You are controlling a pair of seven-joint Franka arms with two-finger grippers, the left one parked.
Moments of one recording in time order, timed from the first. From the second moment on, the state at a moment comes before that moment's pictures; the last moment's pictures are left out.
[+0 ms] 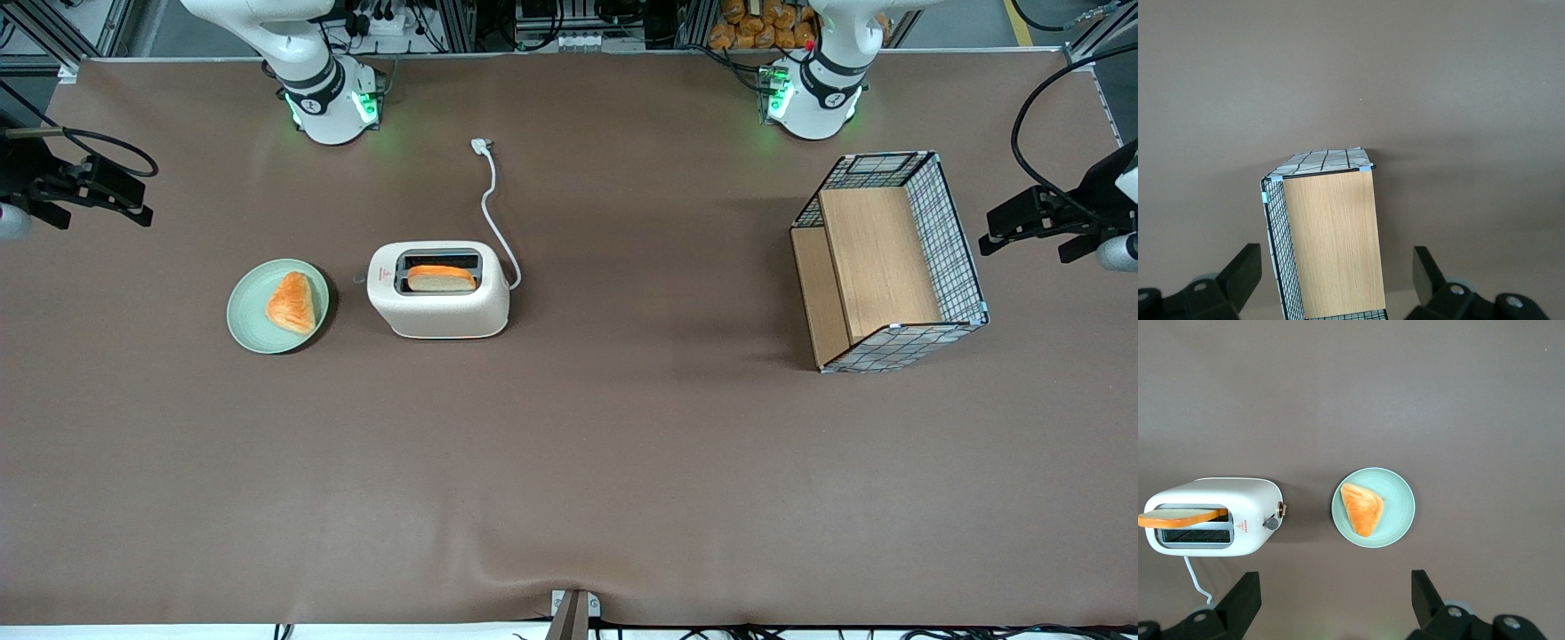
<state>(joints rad) 0.03 -0.01 -0.01 -1.50 0.00 1.45 -0.01</state>
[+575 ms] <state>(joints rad) 0.05 -0.03 -0.05 -1.58 0.00 1.55 -0.03</state>
